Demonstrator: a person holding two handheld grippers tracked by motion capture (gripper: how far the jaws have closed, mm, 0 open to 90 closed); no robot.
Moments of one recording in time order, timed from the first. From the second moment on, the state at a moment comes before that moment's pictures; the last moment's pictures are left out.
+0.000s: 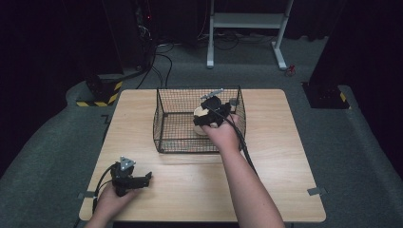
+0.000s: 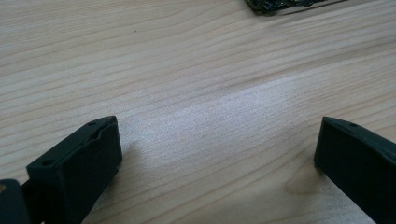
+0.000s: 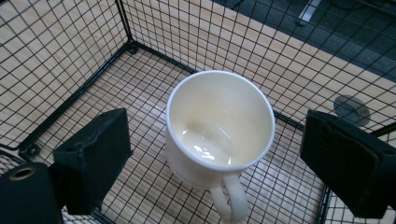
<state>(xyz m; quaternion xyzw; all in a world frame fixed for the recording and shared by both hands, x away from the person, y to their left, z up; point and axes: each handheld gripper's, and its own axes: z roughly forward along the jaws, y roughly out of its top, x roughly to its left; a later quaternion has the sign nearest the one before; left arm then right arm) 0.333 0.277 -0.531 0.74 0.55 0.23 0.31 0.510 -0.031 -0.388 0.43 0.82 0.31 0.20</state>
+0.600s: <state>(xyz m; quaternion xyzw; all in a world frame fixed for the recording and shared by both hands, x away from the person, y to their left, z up) 0.333 0.277 -0.531 0.74 0.55 0.23 0.31 0.458 -0.052 -0.393 0.41 0.81 0.33 0.25</state>
